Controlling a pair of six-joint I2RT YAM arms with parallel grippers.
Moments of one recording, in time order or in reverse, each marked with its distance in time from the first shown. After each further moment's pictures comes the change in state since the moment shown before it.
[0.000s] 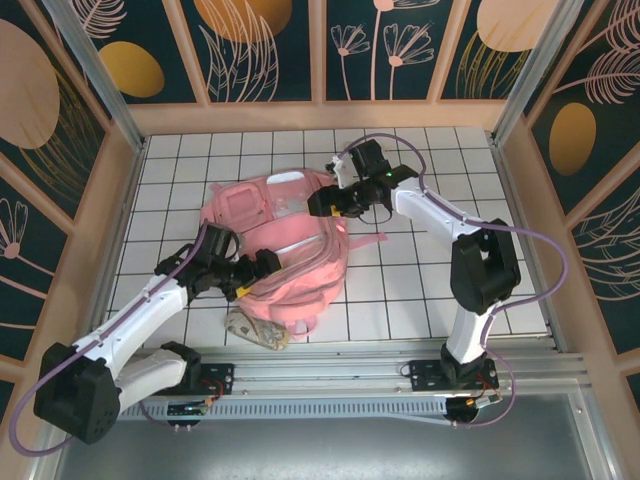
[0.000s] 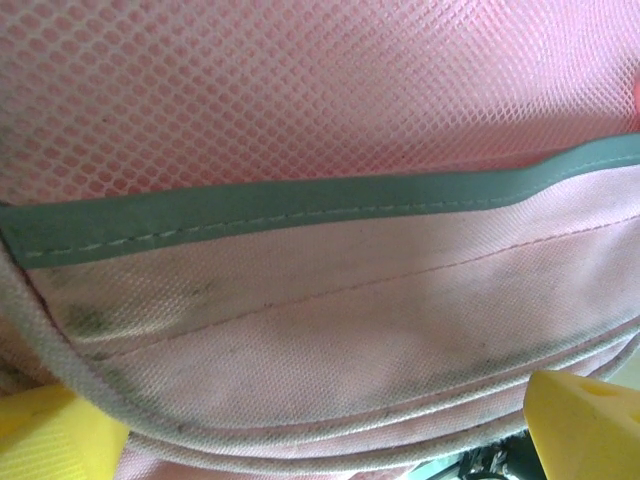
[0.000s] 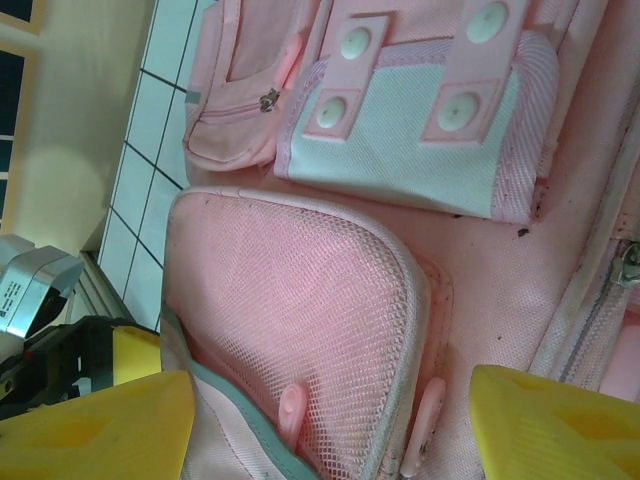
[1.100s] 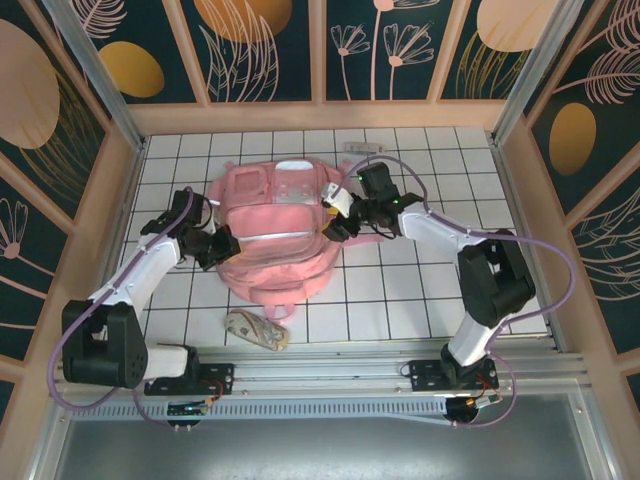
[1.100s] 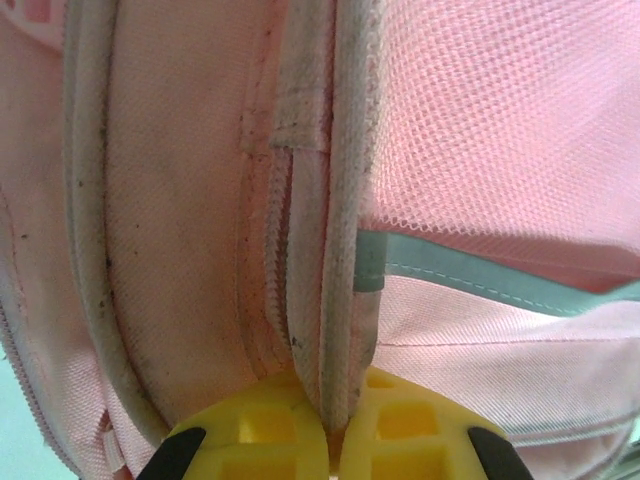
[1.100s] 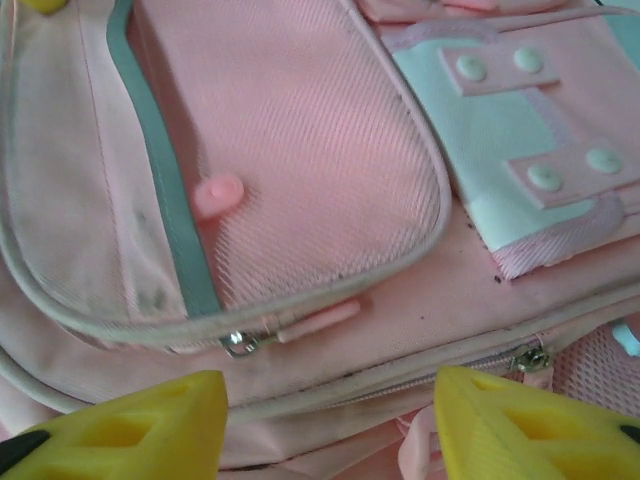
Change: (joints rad) left arm 0.328 0.269 0.214 -0.142 -0.007 0.337; right arm 0.006 -0.105 -0.323 0.352 0.099 -0.919
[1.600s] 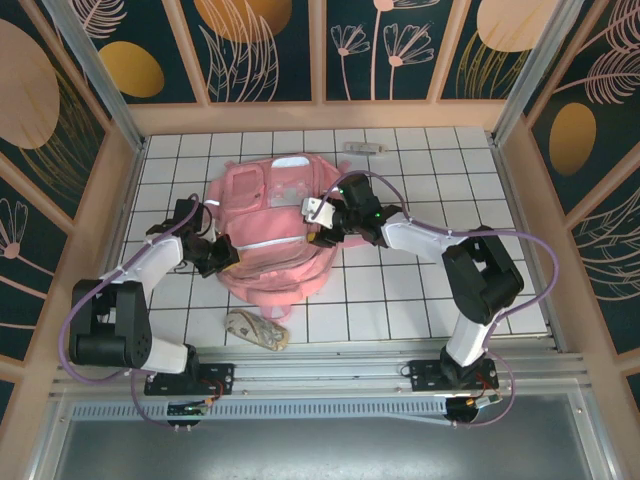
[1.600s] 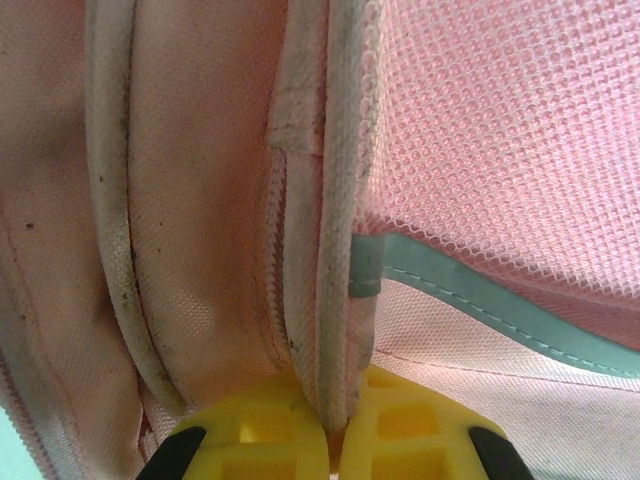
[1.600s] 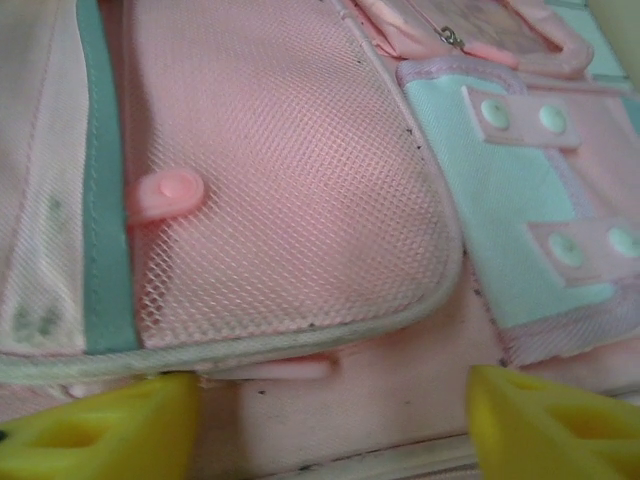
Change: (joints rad) left arm 0.038 0.100 -0.060 0.063 0.016 0.078; right arm 0.111 0.047 -0.036 0.185 0.177 -0.190
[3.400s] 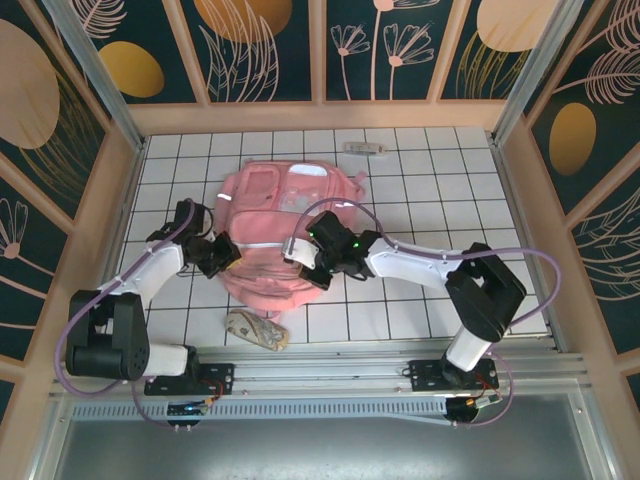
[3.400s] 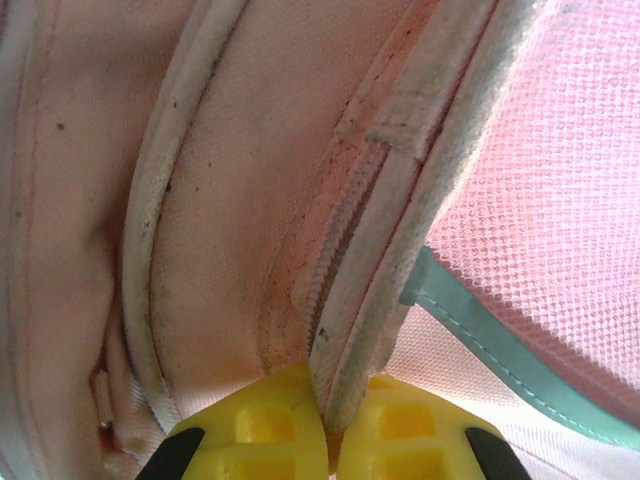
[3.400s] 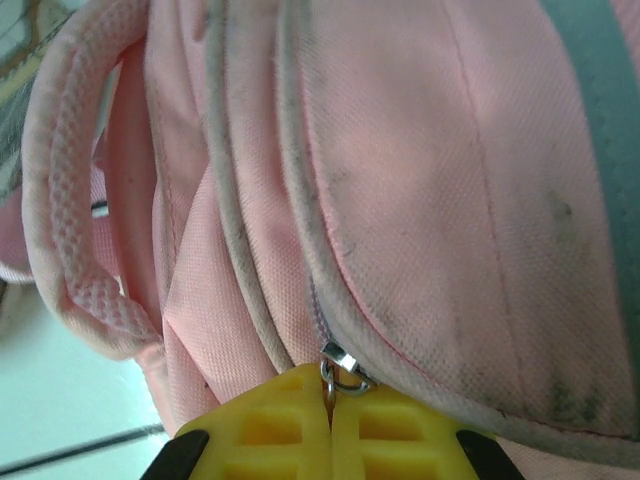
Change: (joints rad) left arm -0.054 -0.071 -0.045 0.098 -0.011 -0.243; right arm 0.282 -0.068 -0.038 -0.286 0.109 0.421
